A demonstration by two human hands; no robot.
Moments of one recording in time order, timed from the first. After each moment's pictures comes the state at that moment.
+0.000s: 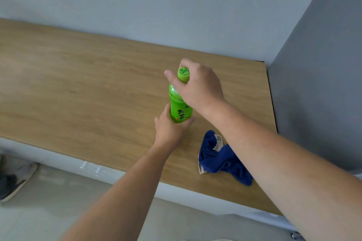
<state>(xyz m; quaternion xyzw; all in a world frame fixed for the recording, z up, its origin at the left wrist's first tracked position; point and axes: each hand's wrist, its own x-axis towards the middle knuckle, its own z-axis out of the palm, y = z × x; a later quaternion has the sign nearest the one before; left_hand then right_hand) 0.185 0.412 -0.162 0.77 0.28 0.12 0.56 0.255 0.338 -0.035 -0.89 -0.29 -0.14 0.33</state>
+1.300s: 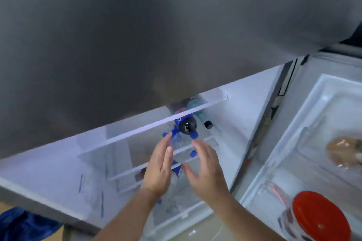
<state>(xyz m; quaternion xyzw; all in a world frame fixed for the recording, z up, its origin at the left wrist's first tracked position) 0.239 -0.101 -0.210 0.83 -0.11 -0.01 0.55 0.198 -0.258 -0.236 -0.88 0.00 -0.27 0.39</state>
